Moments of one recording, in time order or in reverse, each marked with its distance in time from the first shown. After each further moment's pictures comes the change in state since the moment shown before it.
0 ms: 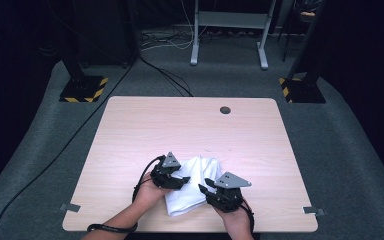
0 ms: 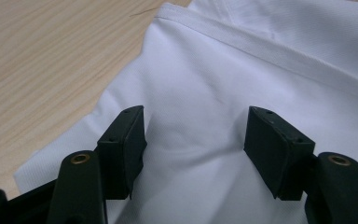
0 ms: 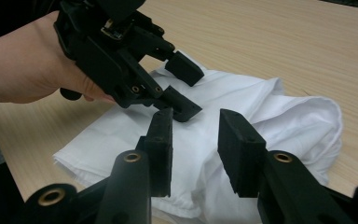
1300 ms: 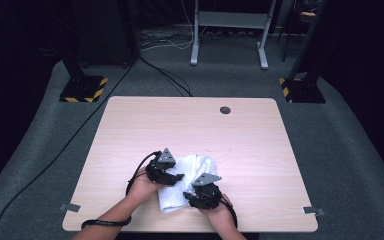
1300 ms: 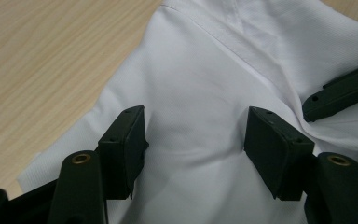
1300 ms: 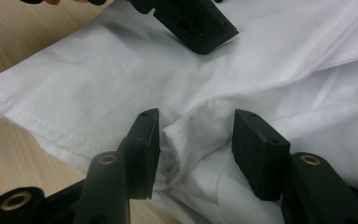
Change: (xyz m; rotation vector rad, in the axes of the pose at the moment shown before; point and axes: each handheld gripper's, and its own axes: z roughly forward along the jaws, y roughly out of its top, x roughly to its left) left arm 0.026 0.003 -0.006 0.079 0.005 0.051; right arm 0.007 -0.023 0.081 0.206 0.054 -0.031
